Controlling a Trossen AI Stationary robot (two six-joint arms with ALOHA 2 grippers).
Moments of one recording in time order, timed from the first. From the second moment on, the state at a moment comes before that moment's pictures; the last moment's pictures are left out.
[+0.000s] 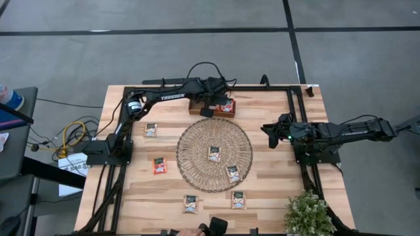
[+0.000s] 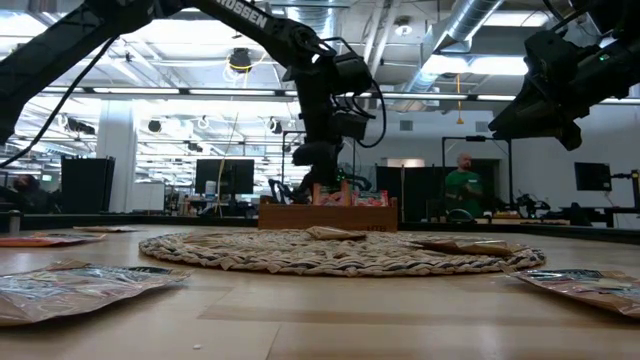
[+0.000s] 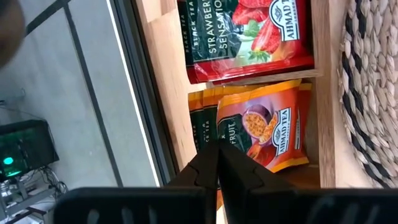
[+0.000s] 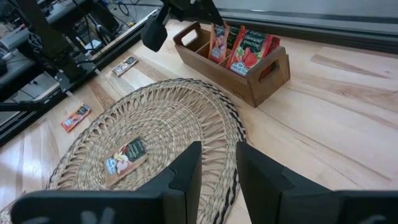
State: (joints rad) left arm 0.40 2.19 1.90 -0.78 -0.32 0.77; right arm 0.07 0.46 0.30 -0.34 0.47 0.66
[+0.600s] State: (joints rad) left arm 0.40 2.19 1.90 -0.78 -0.32 0.74; right arm 0.07 0.46 0.30 -0.34 0.47 0.66
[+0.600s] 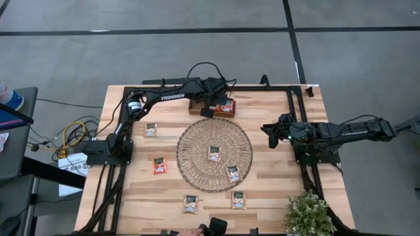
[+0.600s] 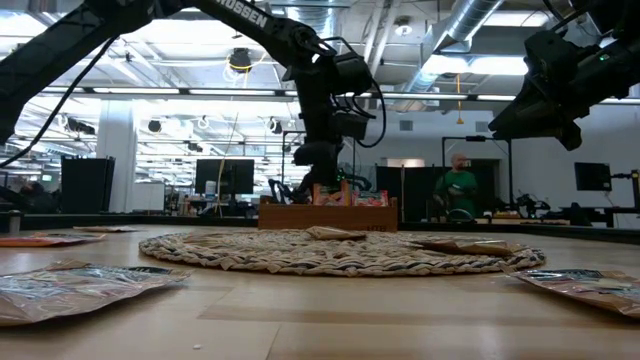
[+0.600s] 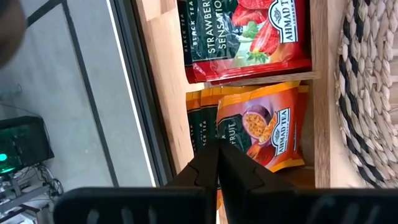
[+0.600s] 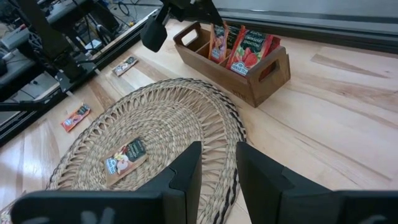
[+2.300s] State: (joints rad) left arm -0.01 1.71 1.36 -1.33 0.03 -0.35; right arm 0.07 0.46 0.30 -0.38 0.47 0.65
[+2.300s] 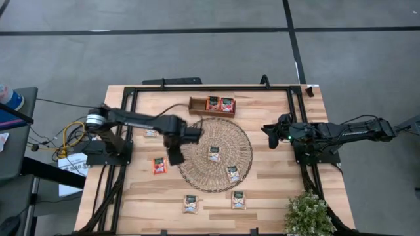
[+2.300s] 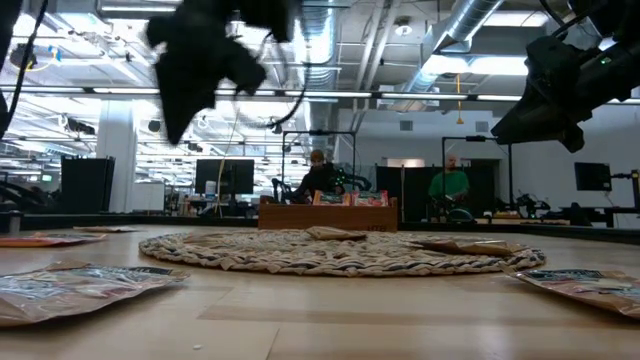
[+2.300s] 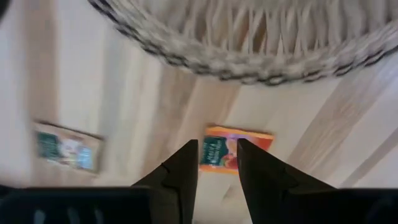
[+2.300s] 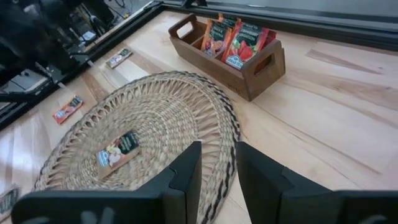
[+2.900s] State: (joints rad) left arm -0.17 1.40 0.76 -0.96 -0.01 -0.64; right arm 0.07 0.46 0.30 -0.39 0.47 0.65
